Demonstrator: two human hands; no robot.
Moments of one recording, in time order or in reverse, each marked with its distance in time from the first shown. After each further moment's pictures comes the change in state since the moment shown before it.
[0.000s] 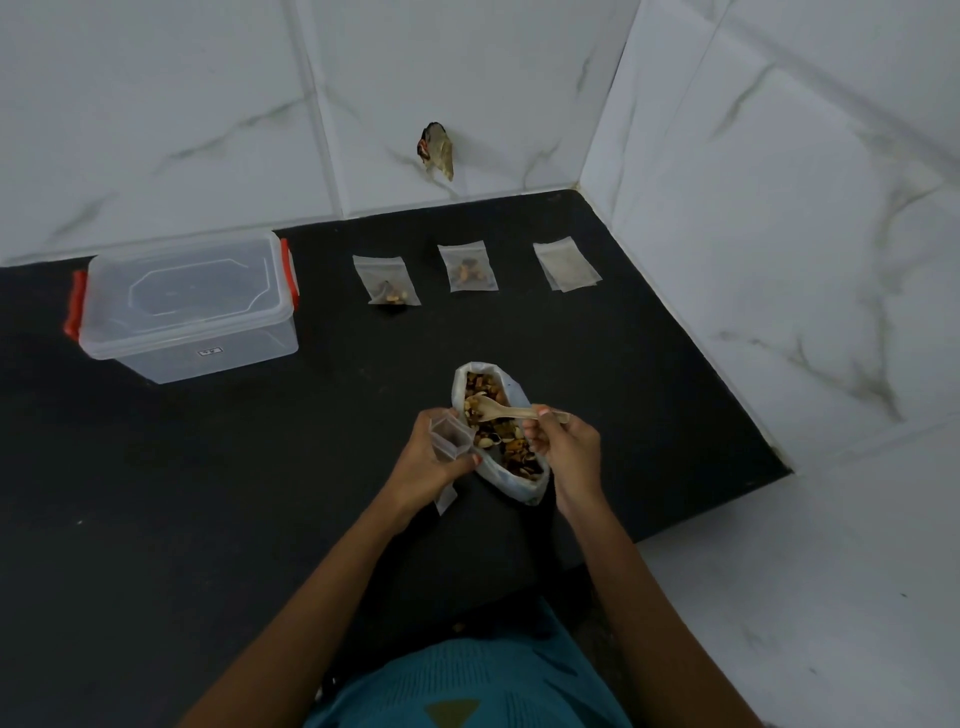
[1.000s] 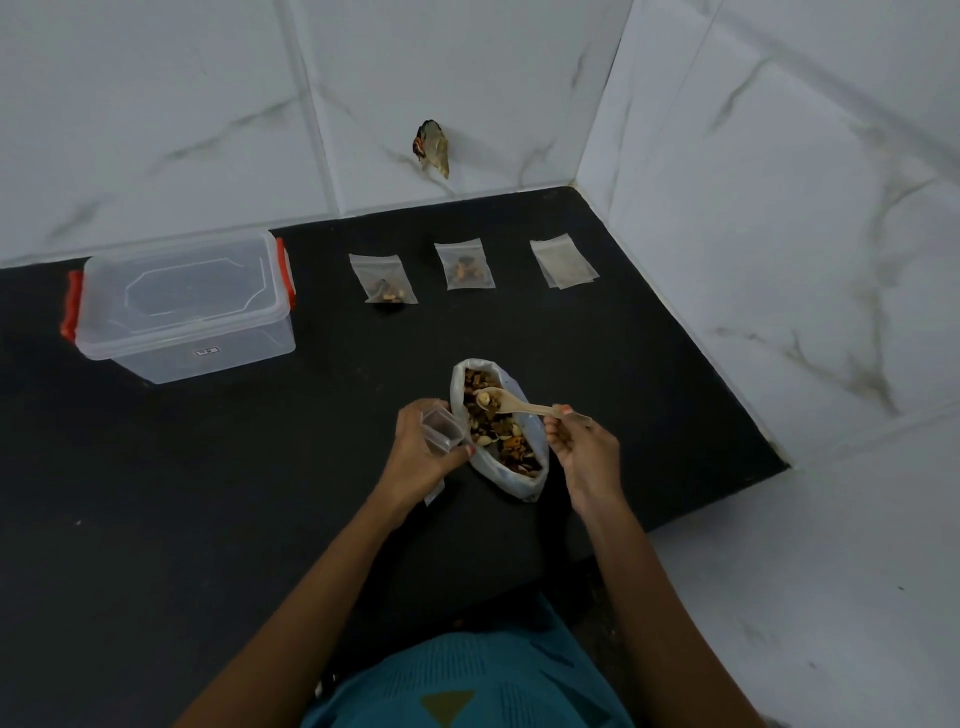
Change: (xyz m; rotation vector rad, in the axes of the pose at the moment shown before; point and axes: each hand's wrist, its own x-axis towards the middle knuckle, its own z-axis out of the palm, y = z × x) left_hand -0.002 0.005 -0.001 0.074 0.106 0.051; right_hand -0.004 -0.012 -0.018 0.369 0.013 0.148
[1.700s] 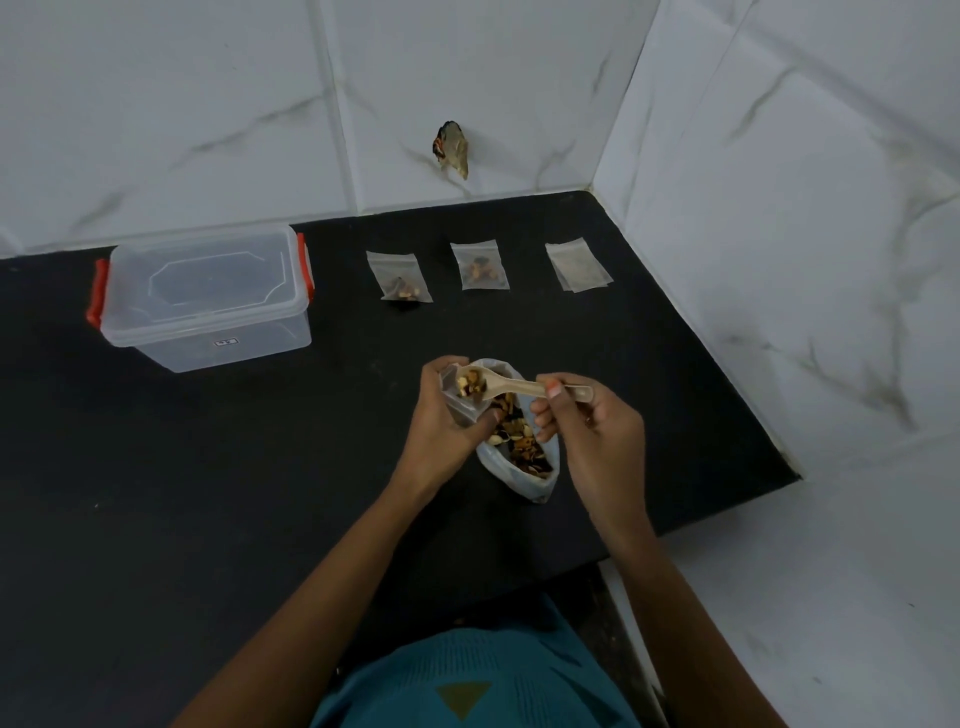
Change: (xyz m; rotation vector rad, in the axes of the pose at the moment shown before) left_hand -0.005 0.040 0.004 -0.125 0.072 0.265; right_hand -0.067 -0.028 0.024 -0.532 -0.288 -0.694
